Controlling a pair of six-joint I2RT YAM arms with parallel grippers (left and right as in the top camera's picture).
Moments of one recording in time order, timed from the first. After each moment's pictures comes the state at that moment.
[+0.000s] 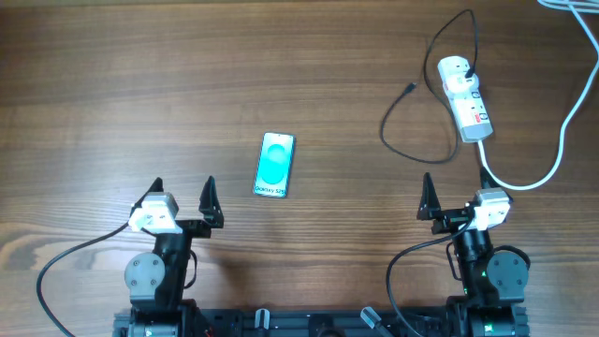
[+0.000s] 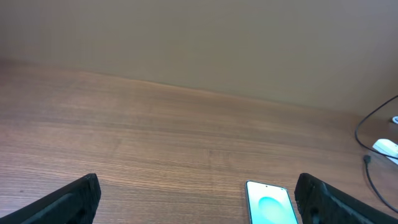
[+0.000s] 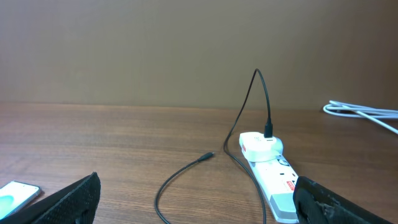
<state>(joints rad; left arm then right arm) 0.01 0.02 0.01 -0.07 0.08 -0.20 0.02 0.01 0.01 0.00 -0.08 0.01</state>
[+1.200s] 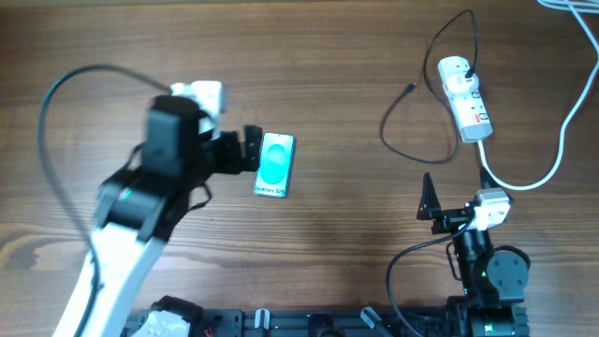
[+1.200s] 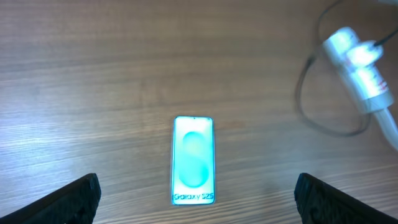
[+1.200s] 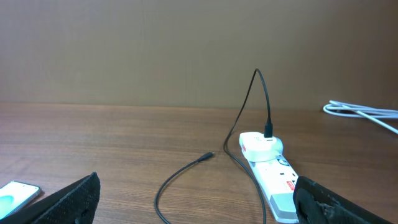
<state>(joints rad) -0.35 1.15 1.16 -0.80 0.01 -0.26 0.02 0.01 0.01 0.00 -0.08 0.01</state>
